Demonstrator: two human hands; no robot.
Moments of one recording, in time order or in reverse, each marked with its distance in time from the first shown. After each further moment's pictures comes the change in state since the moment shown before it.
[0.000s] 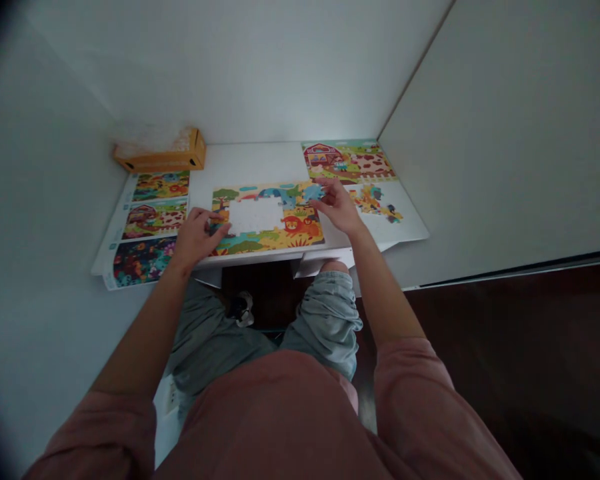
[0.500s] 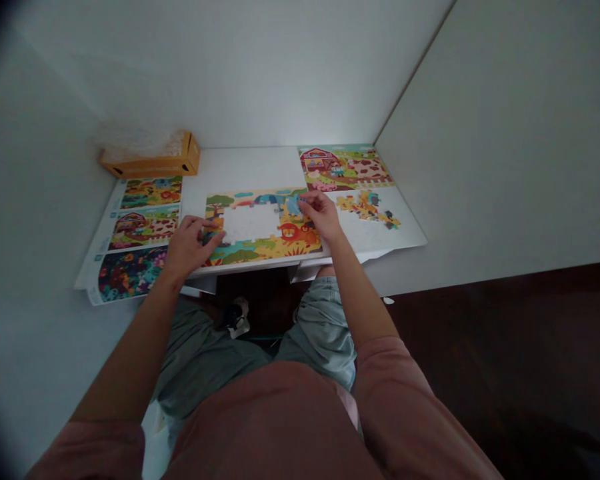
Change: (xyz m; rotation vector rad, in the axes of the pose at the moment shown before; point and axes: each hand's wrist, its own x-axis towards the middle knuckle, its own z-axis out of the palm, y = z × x) left_hand 0.006 0.002 -0.003 -0.044 -0.032 -0.027; right_hand 0.019 0.021 0.032 0.102 0.078 -0.164
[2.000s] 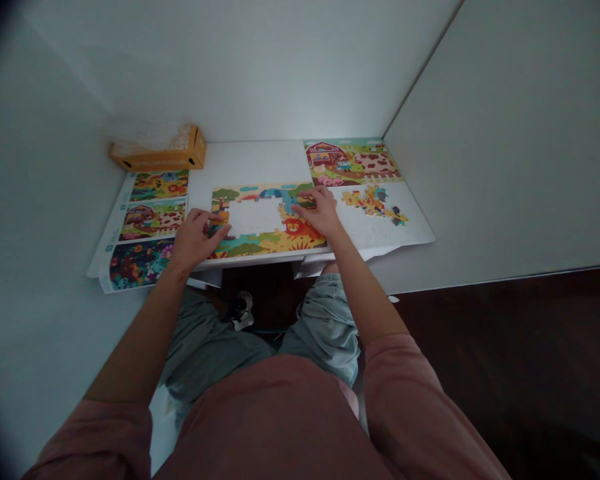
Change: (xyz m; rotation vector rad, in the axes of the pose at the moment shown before) left_hand -0.002 -0.003 0.004 -0.003 0.027 0.017; right_hand -0.005 -0.005 -0.002 -0.699 -0.045 -0.169
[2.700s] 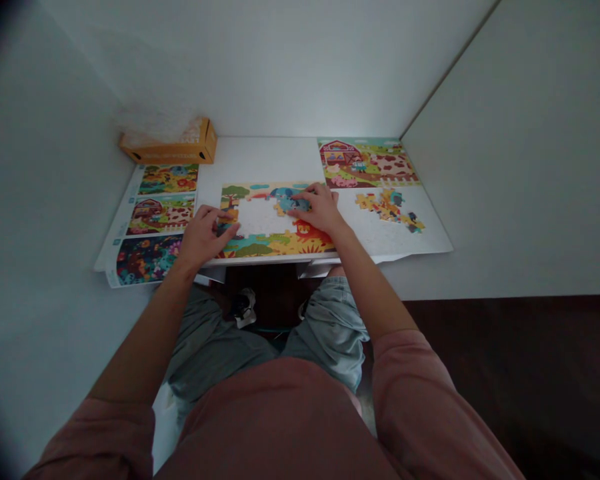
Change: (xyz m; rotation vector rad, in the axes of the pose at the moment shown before) left_hand 0.001 -0.010 0.004 -0.081 0.002 -0.001; right_hand 0.022 -0.014 0.019 -0.227 -0.183 -0.162
